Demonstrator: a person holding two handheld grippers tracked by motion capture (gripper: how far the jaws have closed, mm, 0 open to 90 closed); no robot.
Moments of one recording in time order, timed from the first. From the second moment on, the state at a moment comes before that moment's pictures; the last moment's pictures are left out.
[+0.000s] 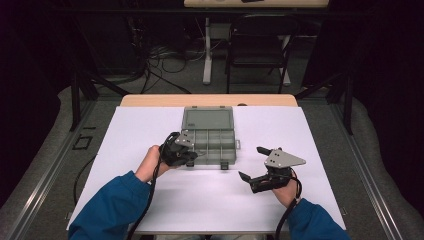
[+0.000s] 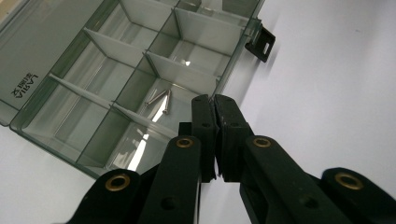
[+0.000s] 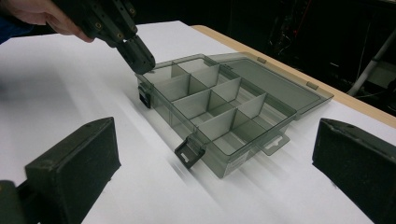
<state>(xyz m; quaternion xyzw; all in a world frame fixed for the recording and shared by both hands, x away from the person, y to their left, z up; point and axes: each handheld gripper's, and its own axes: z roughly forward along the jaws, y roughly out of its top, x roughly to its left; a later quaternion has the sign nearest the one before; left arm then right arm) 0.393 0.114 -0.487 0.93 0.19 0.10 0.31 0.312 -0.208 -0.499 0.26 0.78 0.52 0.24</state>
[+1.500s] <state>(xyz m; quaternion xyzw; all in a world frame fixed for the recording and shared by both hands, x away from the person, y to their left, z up) 0.431 0.095 -0.507 0.92 0.22 0.10 0.30 0.313 -0.207 -0.500 0.26 0.78 0.52 0.24</state>
